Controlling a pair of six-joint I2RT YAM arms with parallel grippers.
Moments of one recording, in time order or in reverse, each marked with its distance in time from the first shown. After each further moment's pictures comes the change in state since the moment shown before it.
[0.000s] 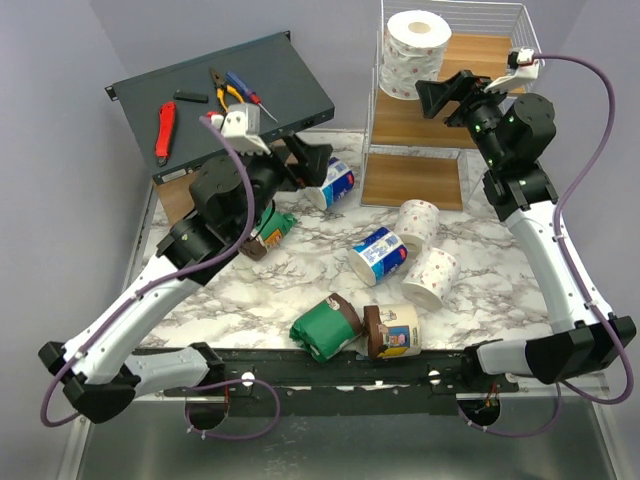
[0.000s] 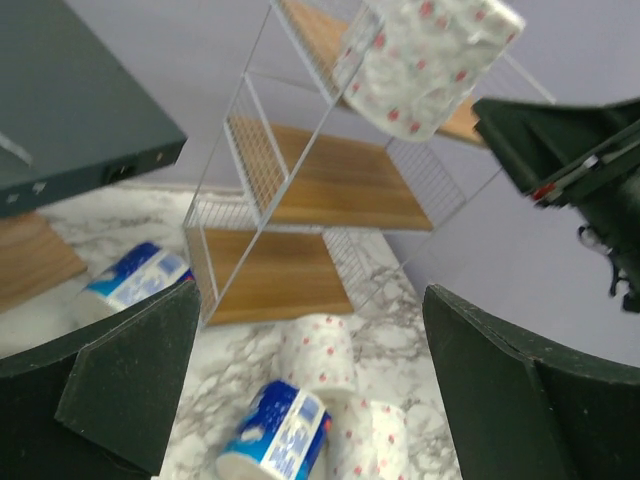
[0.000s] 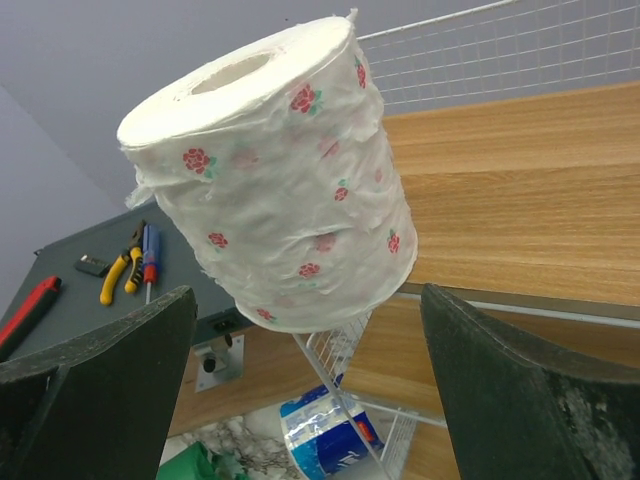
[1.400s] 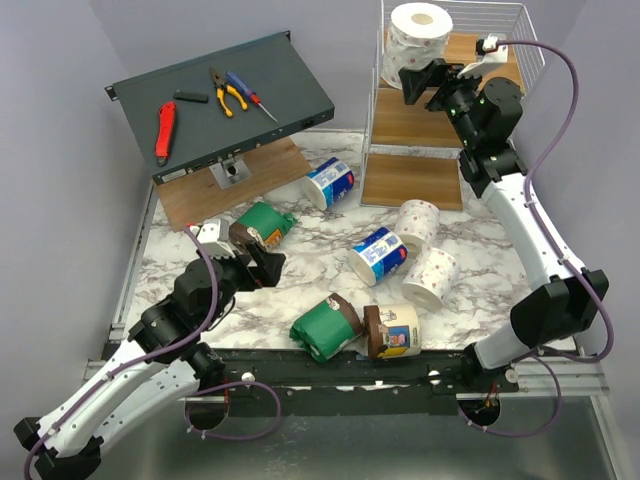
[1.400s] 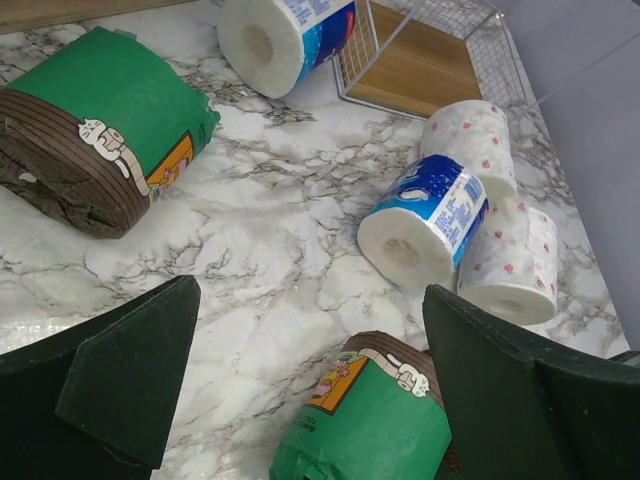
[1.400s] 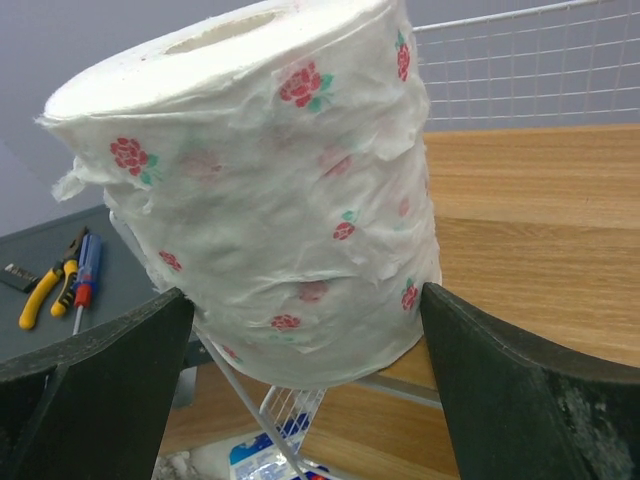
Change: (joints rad) left arm 0.000 -0.653 -0.772 -0.293 -0.026 -0.158; right arm 0.016 0.198 0.087 0.116 0.032 -0.106
